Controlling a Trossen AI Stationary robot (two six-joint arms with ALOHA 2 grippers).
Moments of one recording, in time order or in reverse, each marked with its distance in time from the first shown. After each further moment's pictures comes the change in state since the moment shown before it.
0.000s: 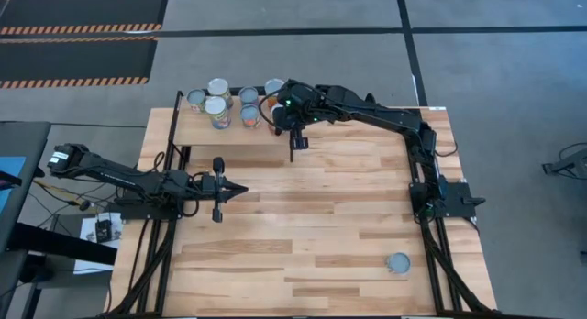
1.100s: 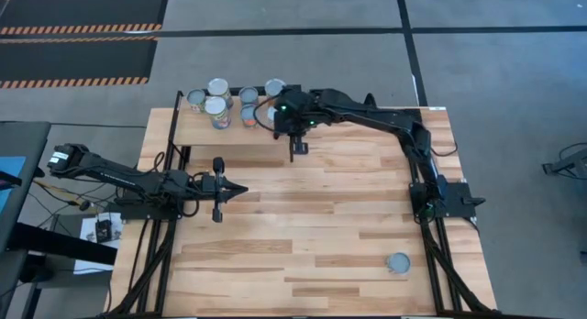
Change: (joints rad) left arm 0.000 0.000 0.000 -0.004 0.000 -0.002; right arm -0.009 0.051 -0.001 -0.092 -0.017 0.121
